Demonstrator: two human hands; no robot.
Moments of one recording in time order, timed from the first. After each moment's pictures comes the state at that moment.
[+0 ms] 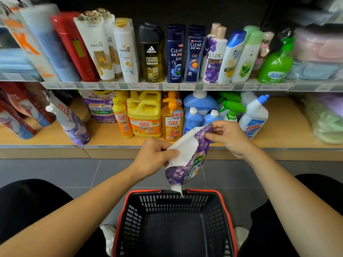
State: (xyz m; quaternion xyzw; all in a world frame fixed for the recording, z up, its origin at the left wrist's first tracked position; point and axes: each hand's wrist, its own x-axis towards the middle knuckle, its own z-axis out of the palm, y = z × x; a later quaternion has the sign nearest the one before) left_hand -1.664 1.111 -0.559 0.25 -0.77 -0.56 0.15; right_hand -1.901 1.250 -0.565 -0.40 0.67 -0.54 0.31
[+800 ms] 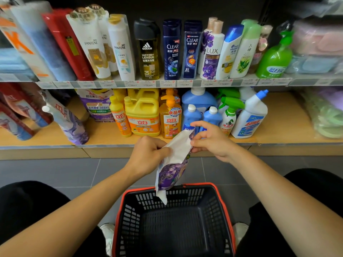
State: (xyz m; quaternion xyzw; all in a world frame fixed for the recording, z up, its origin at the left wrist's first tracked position) left_hand -1.658 1.111 -0.552 0.26 -0.84 -0.44 0.17; right_hand -1.856 1.236 -0.558 -0.30 0.67 -0.53 0.42
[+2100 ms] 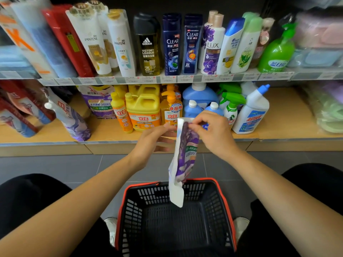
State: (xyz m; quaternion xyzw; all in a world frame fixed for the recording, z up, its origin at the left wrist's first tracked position) left_hand -1.673 1.102 -0.560 0.29 -0.65 -0.69 0.15; right_hand -1.833 1.239 -0.537 -0.50 0.72 -0.47 0.01
